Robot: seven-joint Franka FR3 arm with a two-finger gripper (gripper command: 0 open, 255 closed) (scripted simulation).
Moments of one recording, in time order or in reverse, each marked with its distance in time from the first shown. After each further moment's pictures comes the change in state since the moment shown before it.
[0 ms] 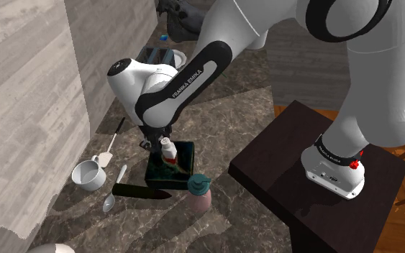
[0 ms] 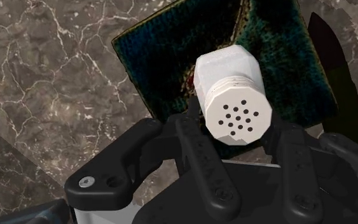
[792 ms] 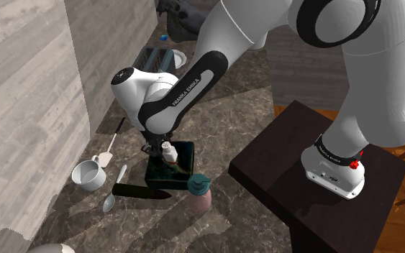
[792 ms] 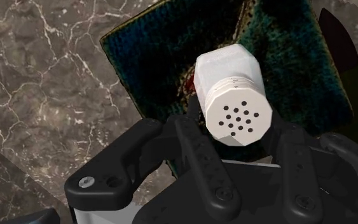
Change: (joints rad) arm 0.007 0.047 -0.009 0.001 -0.012 0.046 0.006
